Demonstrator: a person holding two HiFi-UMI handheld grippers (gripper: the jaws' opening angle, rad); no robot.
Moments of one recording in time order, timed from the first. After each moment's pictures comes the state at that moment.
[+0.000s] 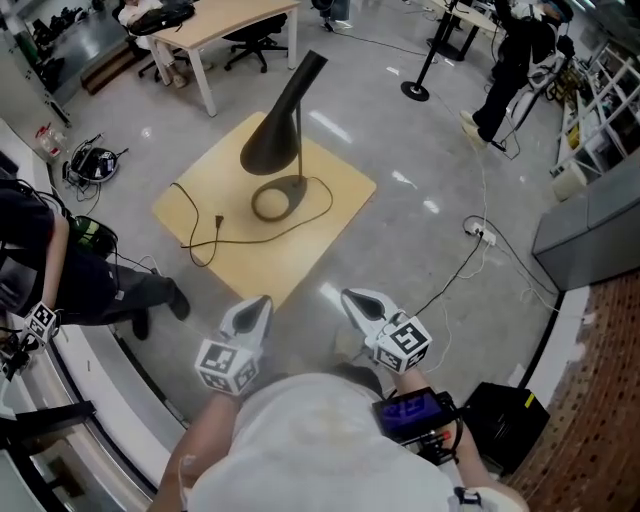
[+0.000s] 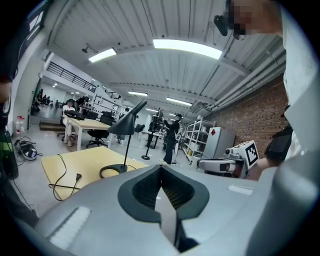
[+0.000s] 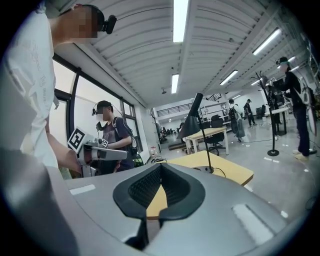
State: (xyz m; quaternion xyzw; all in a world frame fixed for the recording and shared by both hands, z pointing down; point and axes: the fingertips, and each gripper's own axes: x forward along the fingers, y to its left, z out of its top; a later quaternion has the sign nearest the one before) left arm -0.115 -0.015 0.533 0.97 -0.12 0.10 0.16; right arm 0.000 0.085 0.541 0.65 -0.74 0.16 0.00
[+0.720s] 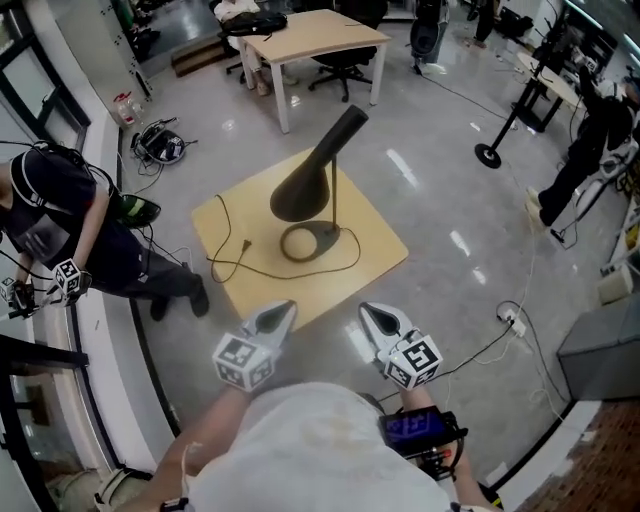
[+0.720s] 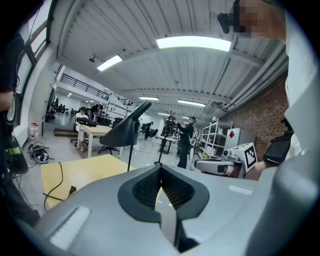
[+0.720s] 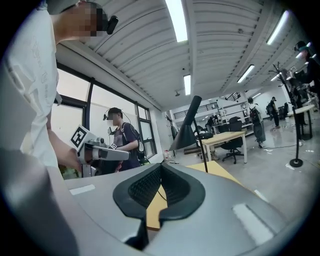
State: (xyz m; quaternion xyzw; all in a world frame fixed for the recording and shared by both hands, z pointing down) left arm 0.006 -0.043 0.514 0.96 -0.21 0.09 0.15; right arm 0.128 0.025 0.522 0.56 -0.82 0.13 -0.01
